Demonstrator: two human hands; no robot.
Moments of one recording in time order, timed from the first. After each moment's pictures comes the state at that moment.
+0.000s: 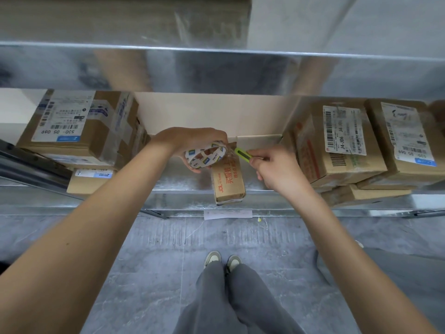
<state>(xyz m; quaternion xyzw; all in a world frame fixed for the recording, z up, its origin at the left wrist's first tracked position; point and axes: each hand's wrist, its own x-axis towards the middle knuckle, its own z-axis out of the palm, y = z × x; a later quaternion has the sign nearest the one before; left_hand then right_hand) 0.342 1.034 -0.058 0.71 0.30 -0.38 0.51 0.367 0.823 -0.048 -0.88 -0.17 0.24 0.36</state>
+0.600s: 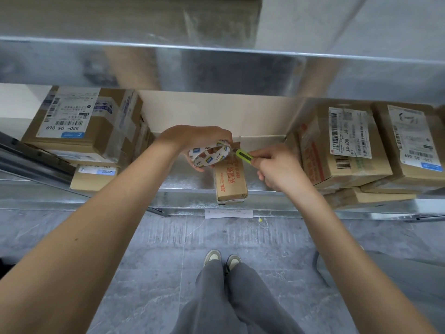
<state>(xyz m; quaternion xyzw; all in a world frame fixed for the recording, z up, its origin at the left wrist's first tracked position) 0.346 1.027 -0.051 0.74 0.29 -0.37 0.48 0.369 0.833 -0.046 -0.87 -0.11 0.30 0.38</state>
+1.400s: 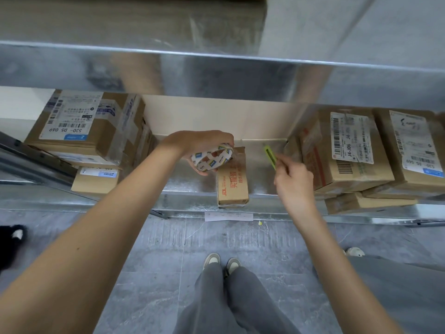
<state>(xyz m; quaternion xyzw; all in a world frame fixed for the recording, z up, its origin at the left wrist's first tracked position) 0.342 1.032 -0.059 0.72 0.27 -0.37 0.52 0.357 0.803 -0.073 -0.92 -0.08 0.12 0.37</state>
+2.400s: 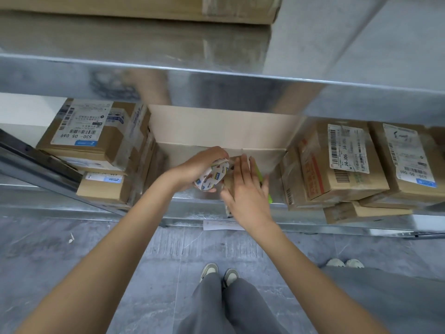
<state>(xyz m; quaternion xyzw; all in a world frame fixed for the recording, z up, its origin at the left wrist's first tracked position) 0.298 1.013 -0.069 0.66 0.29 -0.19 0.66 0.322 0.854 -0.121 -0.93 -0.32 0.10 0.12</state>
